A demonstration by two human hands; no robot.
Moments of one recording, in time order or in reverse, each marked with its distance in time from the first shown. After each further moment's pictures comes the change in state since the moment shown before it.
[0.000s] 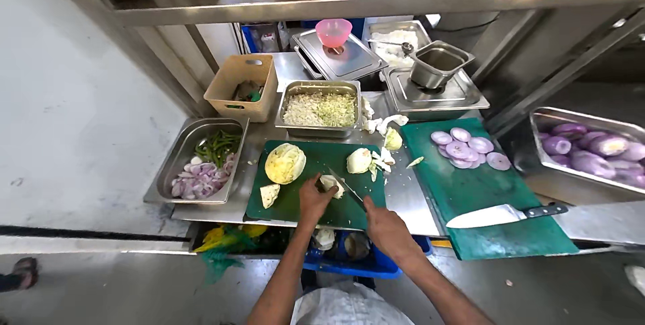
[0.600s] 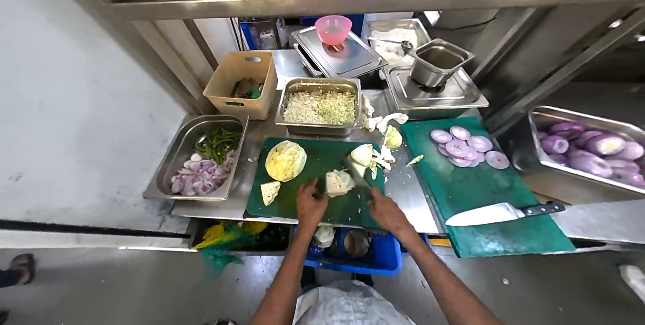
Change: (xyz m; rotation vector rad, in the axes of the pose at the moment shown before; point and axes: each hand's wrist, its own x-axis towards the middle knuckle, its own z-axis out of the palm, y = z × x) left_hand -0.009 -0.035 0.007 0.029 0.058 0.010; right_hand 0.074 0.047 0.032 0.203 0.016 0.015
